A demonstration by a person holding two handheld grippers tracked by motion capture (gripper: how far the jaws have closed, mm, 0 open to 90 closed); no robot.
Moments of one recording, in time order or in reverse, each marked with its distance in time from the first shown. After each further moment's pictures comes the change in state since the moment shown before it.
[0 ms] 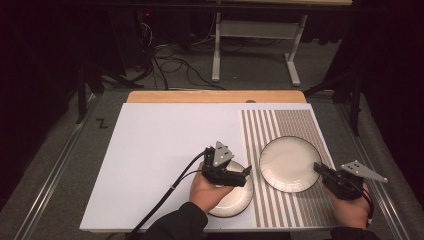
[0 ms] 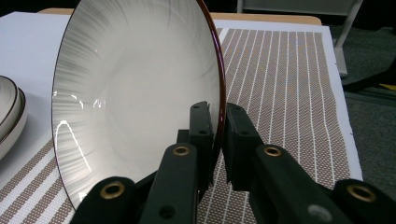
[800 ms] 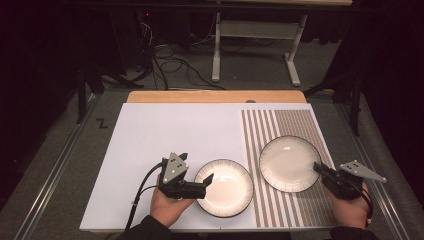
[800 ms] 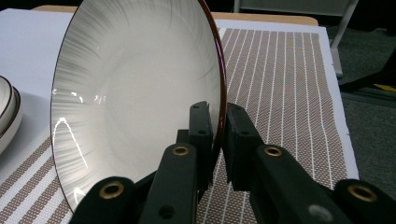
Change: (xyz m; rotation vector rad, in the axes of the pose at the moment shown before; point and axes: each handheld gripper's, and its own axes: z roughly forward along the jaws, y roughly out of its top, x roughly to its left) left arm 0.039 -0.036 -0.097 -0.066 0.103 -0.027; right arm 0.002 0.001 0.000 0.004 -0.016 -0.008
